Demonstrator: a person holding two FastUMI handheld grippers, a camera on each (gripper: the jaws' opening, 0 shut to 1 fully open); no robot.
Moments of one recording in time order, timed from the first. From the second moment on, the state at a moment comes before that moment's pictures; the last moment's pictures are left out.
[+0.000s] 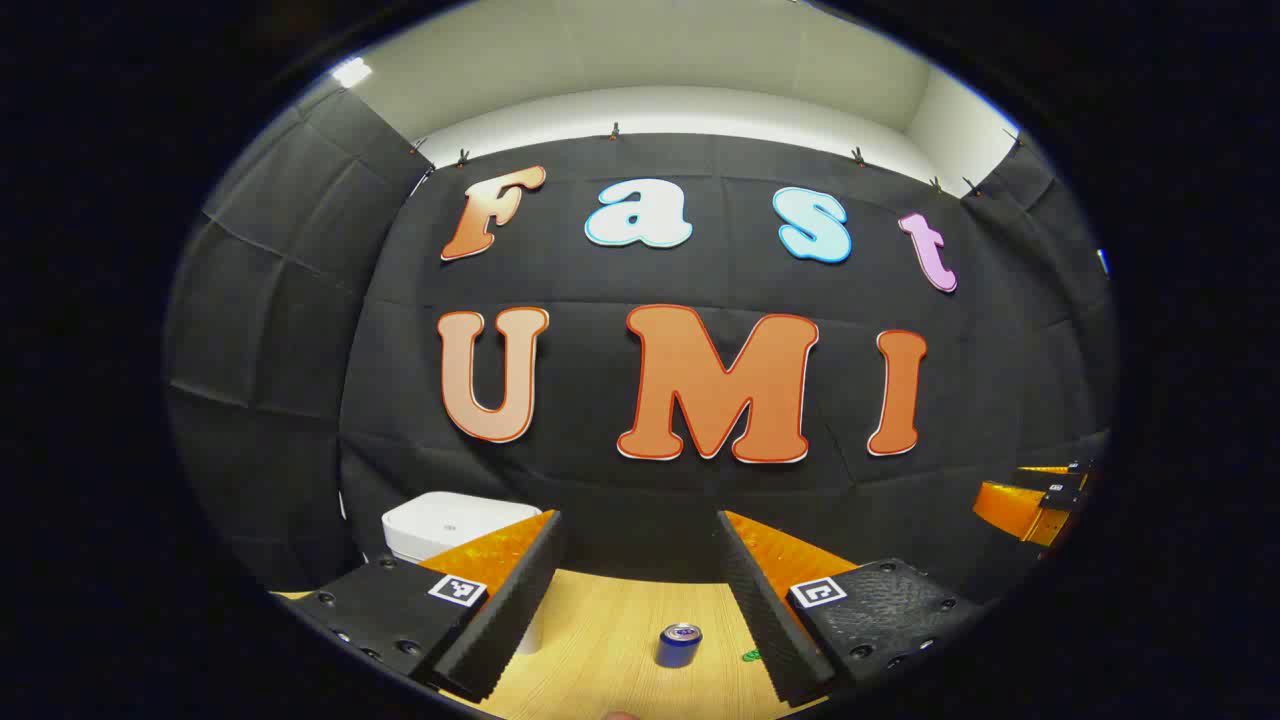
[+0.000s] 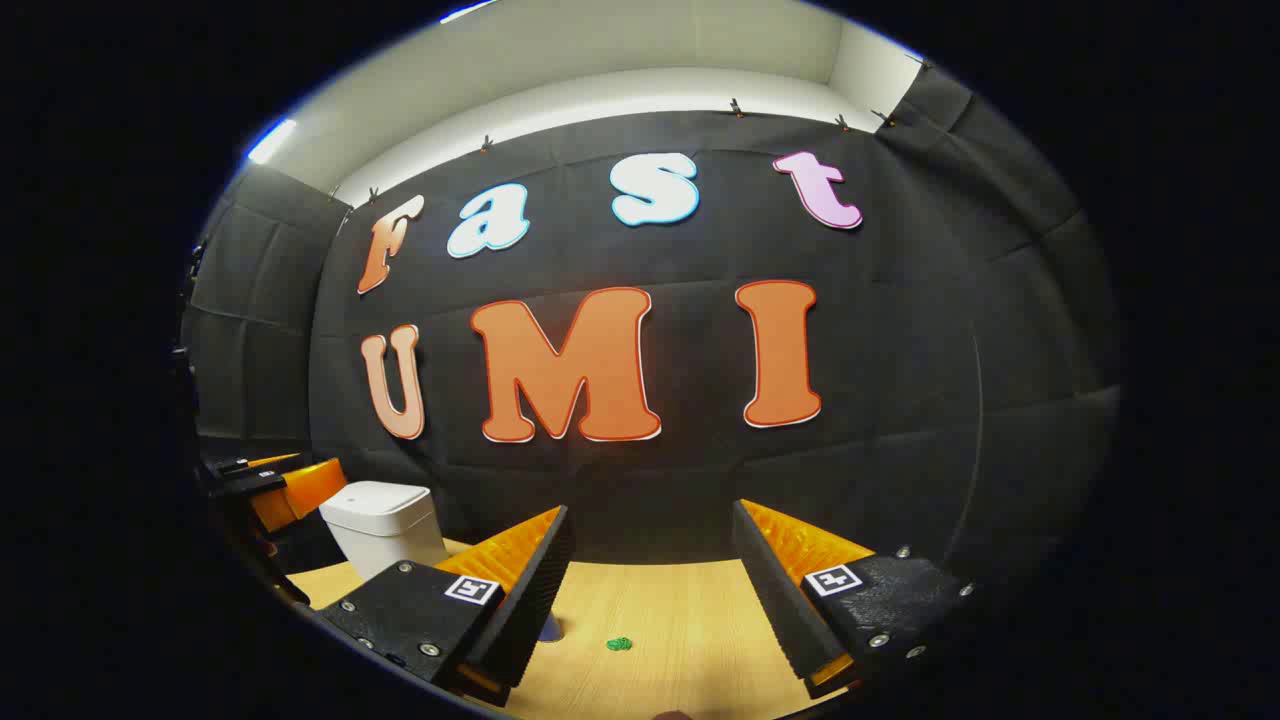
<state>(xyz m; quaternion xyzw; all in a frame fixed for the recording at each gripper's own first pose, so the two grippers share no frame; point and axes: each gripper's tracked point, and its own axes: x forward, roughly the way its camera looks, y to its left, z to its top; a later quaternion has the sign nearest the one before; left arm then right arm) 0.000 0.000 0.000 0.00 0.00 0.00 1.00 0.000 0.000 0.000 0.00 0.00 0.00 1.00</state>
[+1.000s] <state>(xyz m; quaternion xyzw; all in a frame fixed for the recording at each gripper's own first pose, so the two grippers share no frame) 0.045 0.020 -0.016 0.04 -0.02 -0.05 1.00 0.020 0.075 -0.040 -0.04 0.04 -0.05 1.00</state>
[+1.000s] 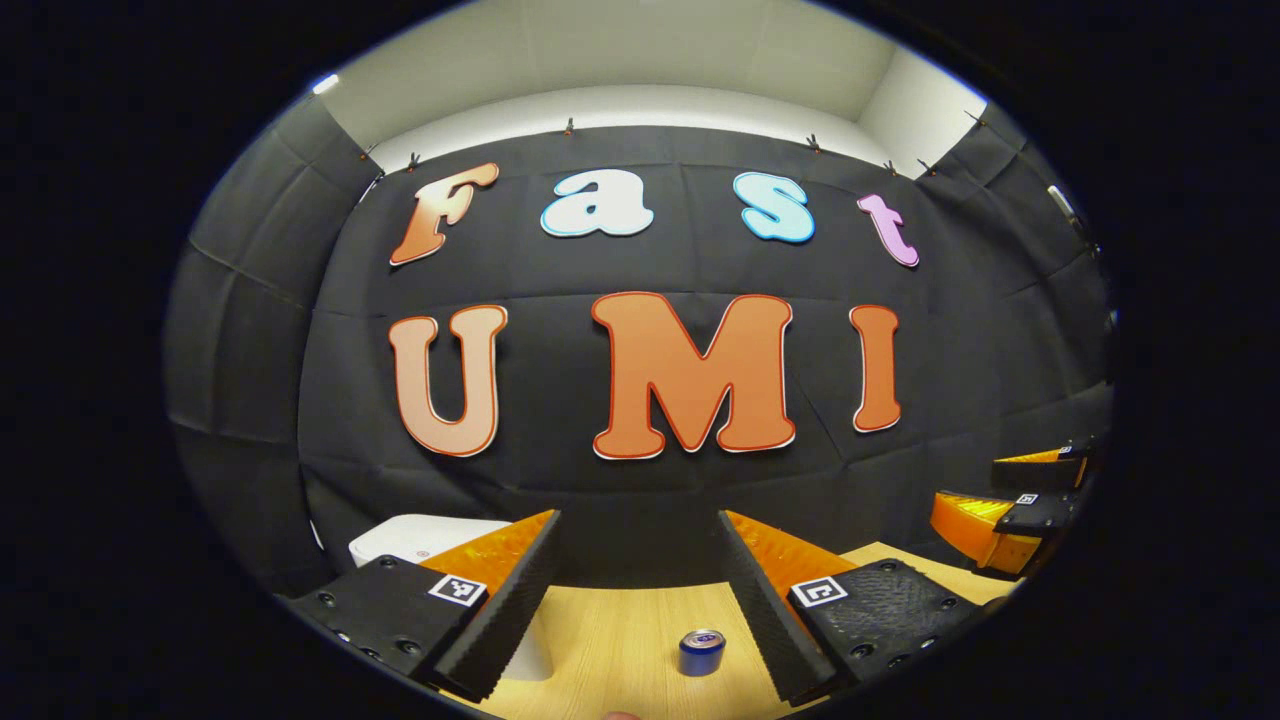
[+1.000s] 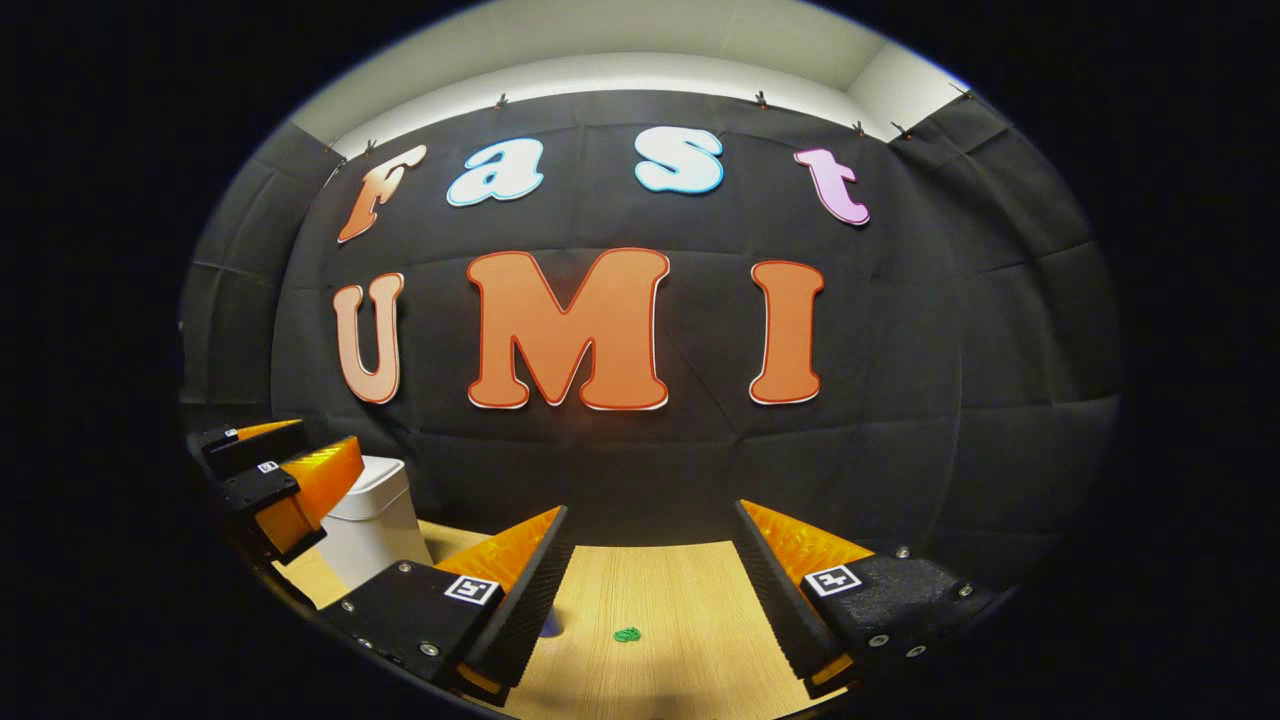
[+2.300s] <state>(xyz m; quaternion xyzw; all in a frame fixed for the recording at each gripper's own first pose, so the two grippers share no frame) 0.034 0.068 -0.017 0.06 0.00 0.01 1.00 0.032 0.107 -0.065 -0.04 0.07 -0.01 1.00</state>
